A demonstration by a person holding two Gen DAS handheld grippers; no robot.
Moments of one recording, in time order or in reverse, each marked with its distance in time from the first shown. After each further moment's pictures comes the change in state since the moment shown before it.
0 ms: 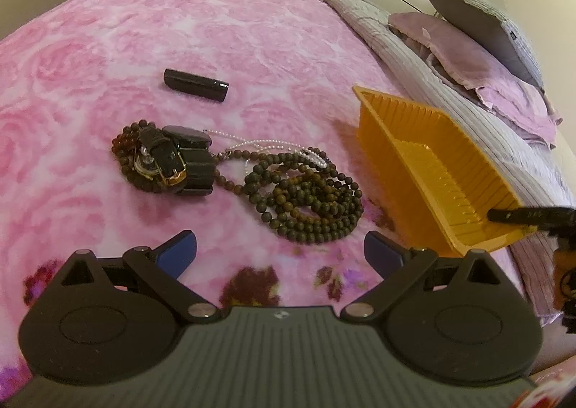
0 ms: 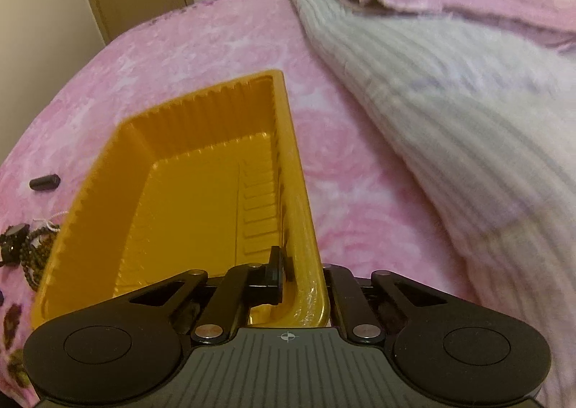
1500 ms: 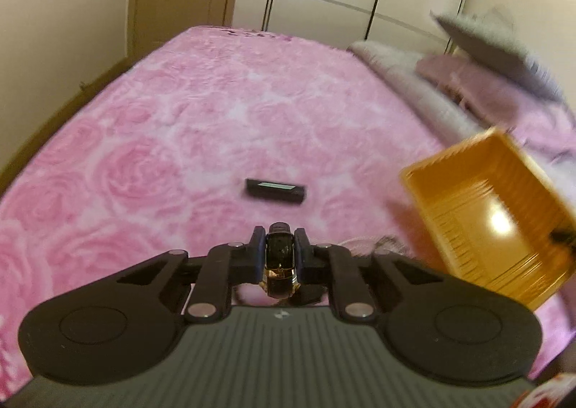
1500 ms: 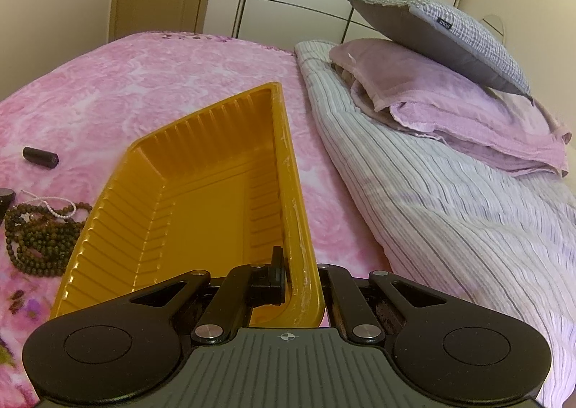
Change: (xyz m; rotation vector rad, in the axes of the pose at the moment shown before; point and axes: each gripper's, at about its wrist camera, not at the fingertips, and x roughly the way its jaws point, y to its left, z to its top) left arm -0.042 0.050 0.069 0.078 -0.151 0.102; right arm -0.040 0.079 -0.013 -0.275 -0.190 -0.216
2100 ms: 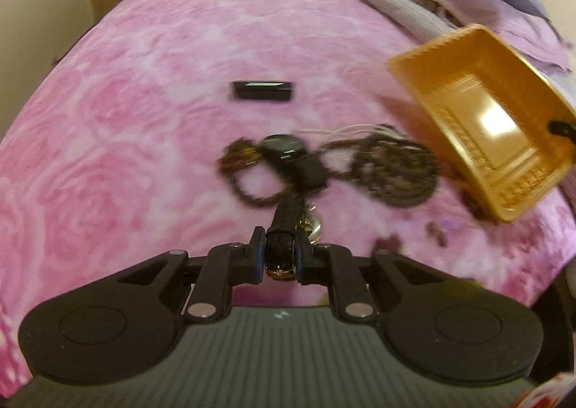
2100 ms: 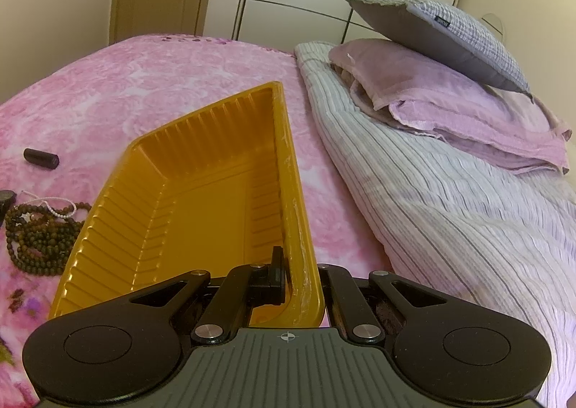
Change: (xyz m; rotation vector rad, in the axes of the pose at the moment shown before) left arm 0.011 0.009 -0.054 0.150 0.239 0.012; right arm -0.001 0.000 -0.003 0.004 -0.010 0.004
